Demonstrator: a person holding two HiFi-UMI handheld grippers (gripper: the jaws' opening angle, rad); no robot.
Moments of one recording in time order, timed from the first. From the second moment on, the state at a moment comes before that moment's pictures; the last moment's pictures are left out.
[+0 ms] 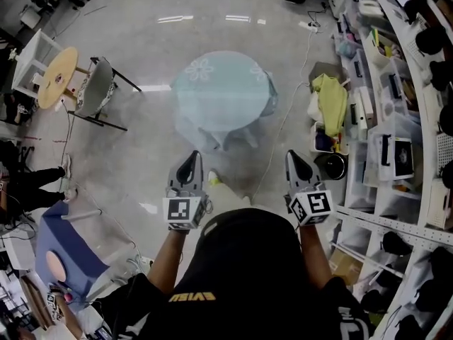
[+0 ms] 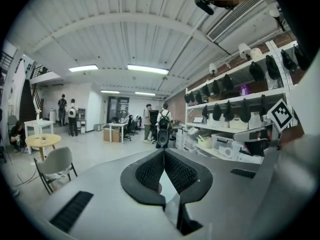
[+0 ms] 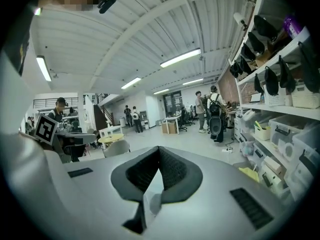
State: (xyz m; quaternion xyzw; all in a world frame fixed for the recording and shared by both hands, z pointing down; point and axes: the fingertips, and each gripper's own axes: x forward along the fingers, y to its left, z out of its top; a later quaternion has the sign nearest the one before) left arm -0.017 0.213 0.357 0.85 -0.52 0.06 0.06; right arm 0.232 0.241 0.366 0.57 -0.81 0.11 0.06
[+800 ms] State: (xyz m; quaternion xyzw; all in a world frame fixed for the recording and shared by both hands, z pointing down) left arm 0.005 0.238 0.337 0.85 -0.52 0.05 0.03; right arm 0.237 0.270 0.355 0.55 -0.83 0.09 0.07
